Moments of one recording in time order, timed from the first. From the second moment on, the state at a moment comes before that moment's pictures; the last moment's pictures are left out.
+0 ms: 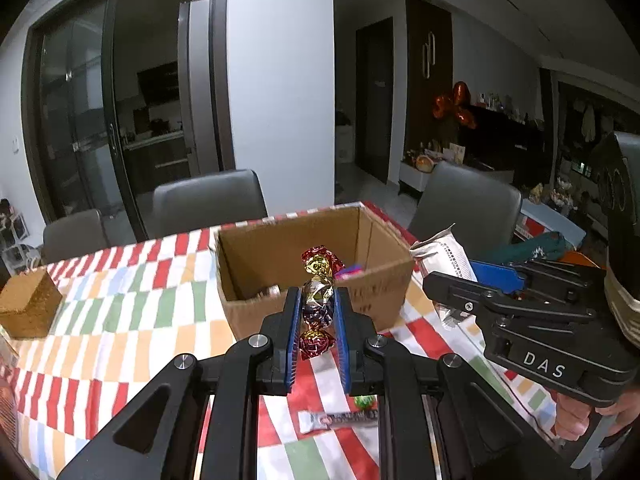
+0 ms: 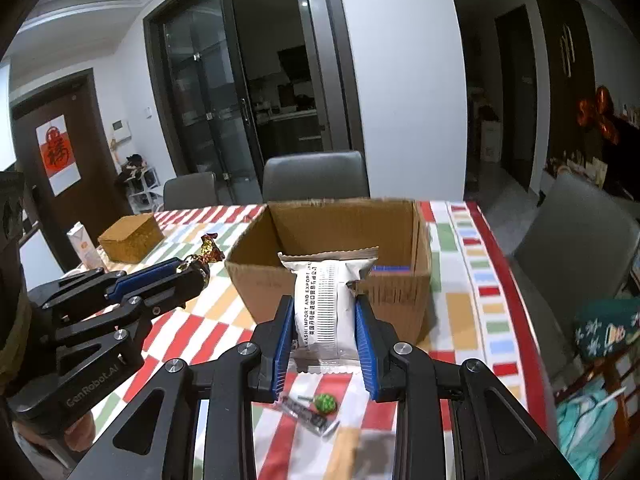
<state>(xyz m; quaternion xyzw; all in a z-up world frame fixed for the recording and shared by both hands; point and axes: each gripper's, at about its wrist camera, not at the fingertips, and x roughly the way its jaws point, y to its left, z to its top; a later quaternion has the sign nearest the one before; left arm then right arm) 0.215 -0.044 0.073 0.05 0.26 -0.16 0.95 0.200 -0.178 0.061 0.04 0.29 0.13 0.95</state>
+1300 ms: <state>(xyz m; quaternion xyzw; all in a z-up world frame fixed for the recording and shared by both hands) 0.329 -0.035 0.069 0.05 0.31 -0.12 0.94 0.328 -0.167 0.063 0.01 0.31 0.11 0.95</state>
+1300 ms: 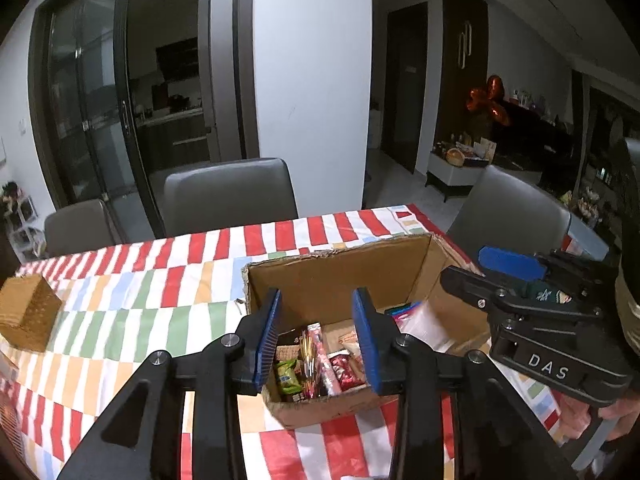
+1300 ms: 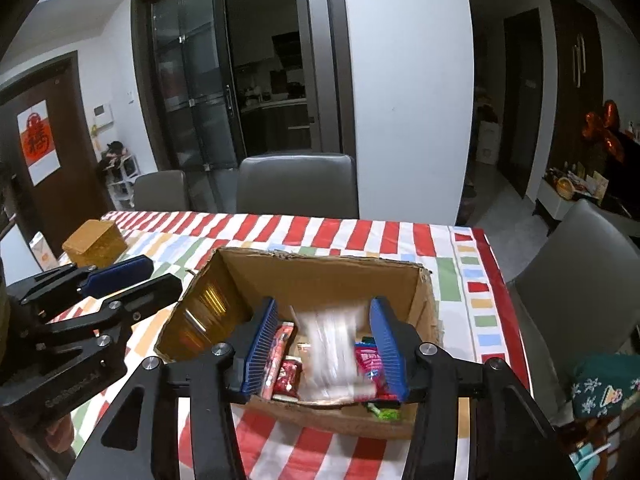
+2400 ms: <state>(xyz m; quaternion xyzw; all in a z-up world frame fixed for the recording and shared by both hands) 0.208 -0.059 -0.034 0.14 0.37 -0.22 0.89 0.200 -0.158 -0.020 -0.06 0.37 0.17 0.91</state>
